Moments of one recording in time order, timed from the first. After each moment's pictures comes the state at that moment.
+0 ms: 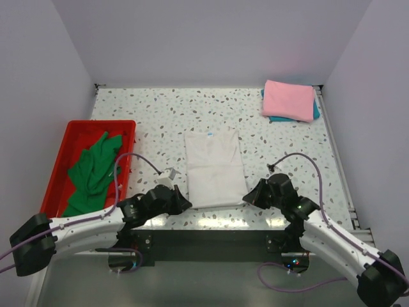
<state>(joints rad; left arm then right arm) -0.98 0.89 0.23 0.01 -0.14 -1.01 0.58 0.71 0.23 -0.27 -0.10 0.92</state>
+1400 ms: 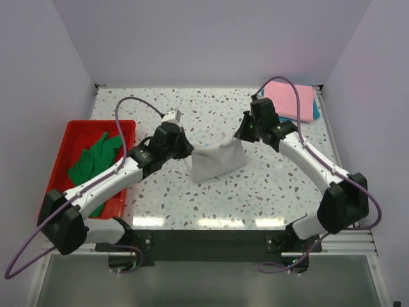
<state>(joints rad) -0.70 1.26 0.95 -0.29 -0.18 -0.71 0.46 1.42 1.20 -0.53 0.01 0.61</state>
